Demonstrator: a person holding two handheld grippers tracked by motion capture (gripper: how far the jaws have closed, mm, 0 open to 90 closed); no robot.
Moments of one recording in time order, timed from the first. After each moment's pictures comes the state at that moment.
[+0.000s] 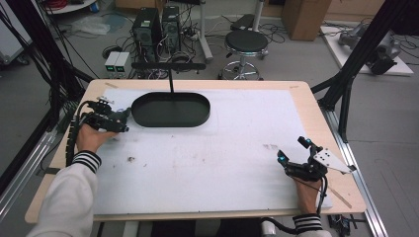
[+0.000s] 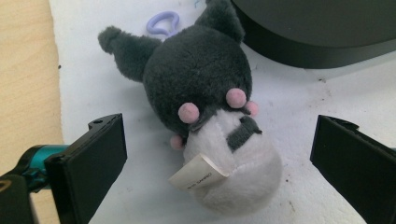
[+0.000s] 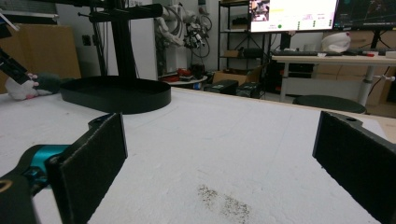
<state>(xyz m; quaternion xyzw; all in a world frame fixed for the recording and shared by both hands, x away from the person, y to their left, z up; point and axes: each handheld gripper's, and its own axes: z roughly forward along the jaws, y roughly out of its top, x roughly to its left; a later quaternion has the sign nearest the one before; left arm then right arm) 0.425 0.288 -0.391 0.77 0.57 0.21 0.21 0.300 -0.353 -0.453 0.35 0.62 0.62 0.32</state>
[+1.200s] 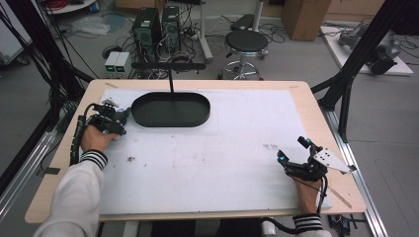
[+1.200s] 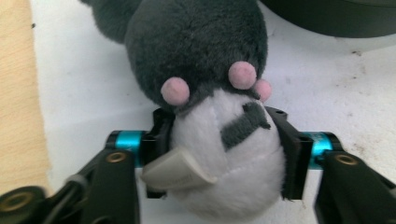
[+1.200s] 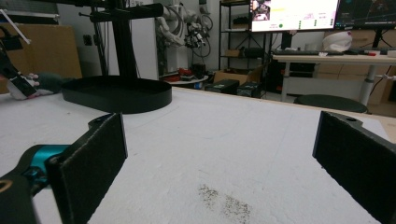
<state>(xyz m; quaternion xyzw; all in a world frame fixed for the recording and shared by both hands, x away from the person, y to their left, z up) 0.434 0.282 -0.406 0.77 0.60 0.18 0.15 0.300 -0.353 -0.452 0.35 0.63 0.62 0.32</state>
